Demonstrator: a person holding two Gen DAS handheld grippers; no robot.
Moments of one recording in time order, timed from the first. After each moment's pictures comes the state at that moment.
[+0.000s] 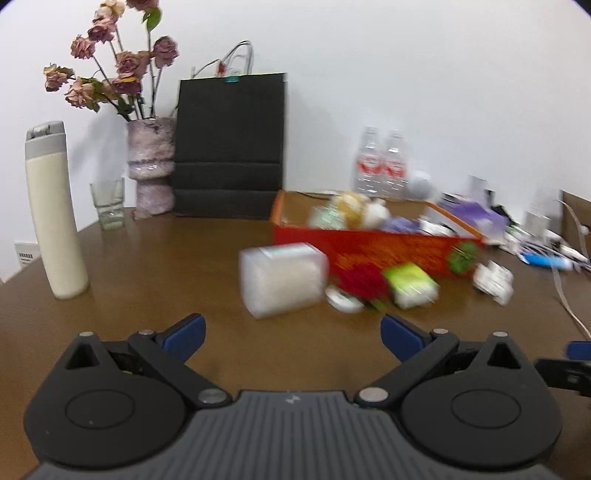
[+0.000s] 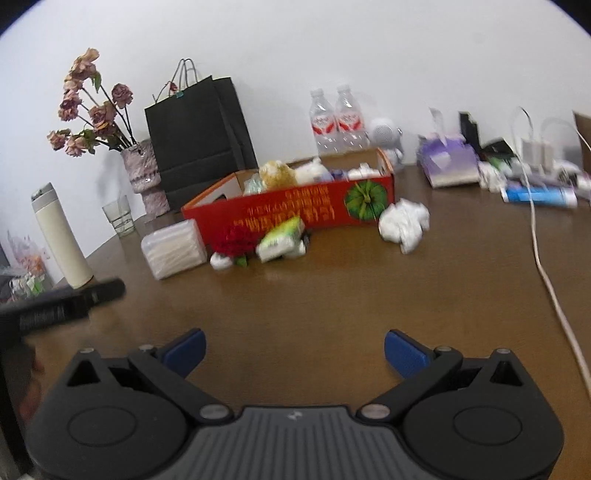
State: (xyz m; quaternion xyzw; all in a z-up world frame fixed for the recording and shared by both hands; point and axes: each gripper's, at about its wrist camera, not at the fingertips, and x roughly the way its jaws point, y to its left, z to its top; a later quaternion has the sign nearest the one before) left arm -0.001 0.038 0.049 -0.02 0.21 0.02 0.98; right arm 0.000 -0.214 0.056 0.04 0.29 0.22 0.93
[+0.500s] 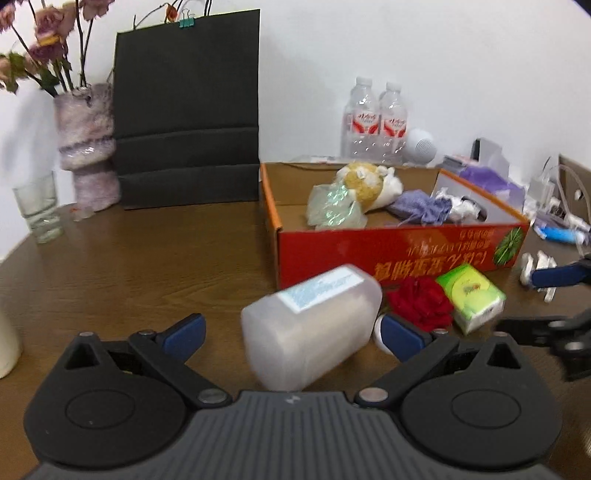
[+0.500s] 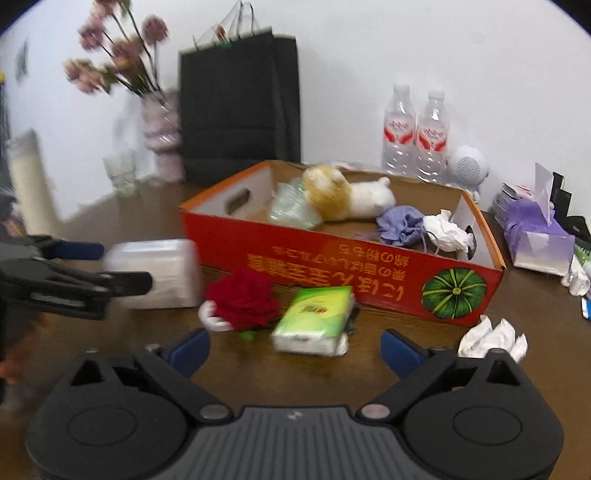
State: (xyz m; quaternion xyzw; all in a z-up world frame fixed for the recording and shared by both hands) left arm 0.126 0.078 0.027 0.00 0.28 -0.06 0.96; right arm 0.135 -0.117 0.060 -0.08 0.30 0.26 0.91
